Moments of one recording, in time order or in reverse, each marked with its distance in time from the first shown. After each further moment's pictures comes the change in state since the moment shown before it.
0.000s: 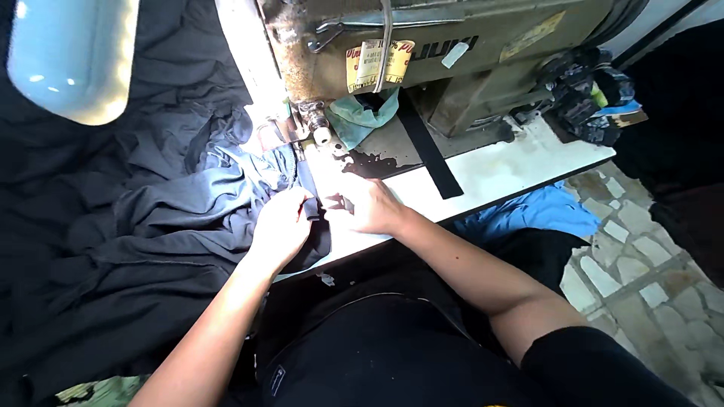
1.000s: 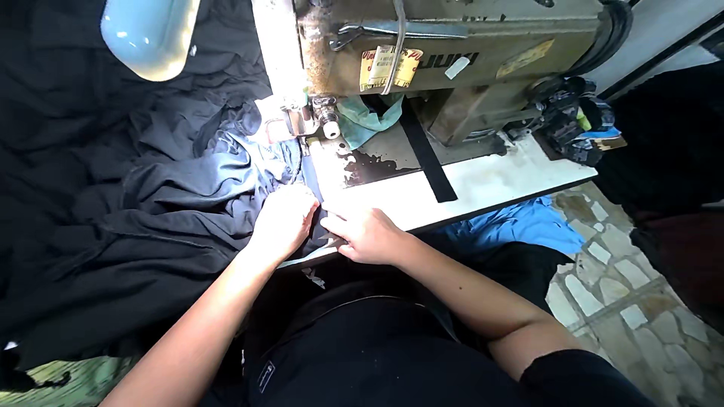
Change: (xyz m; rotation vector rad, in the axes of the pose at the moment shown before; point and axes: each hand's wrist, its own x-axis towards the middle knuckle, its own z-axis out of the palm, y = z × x) left_hand -0.007 -0.024 0.019 0.168 0.050 0.313; right_hand -0.025 -0.039 -0.005 -0.157 -0.332 -0.075
